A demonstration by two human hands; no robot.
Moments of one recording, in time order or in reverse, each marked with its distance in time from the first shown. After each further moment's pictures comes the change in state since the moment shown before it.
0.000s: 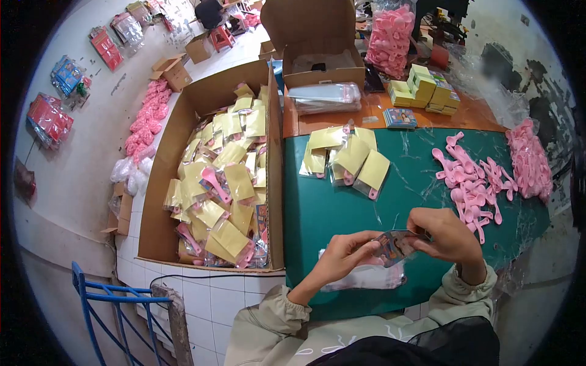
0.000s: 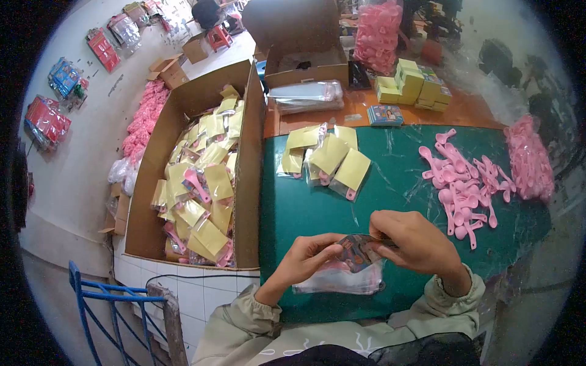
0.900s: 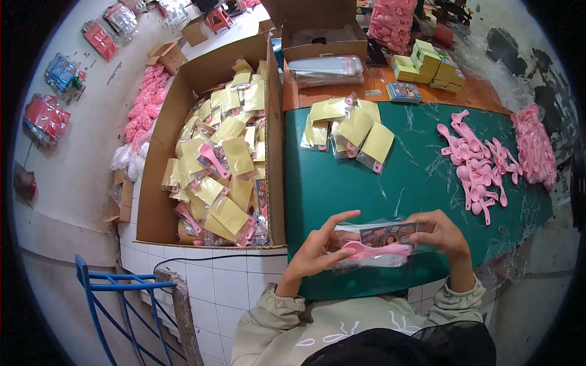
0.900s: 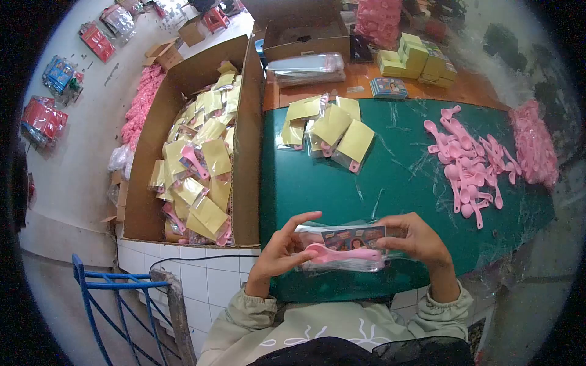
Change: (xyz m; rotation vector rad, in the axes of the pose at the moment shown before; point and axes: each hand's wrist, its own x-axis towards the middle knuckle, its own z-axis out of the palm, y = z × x) left_hand -0.054 -0.025 -0.024 -0.033 -0.007 -0.008; right_hand -0.038 0.040 0.071 1.061 0.069 0.462
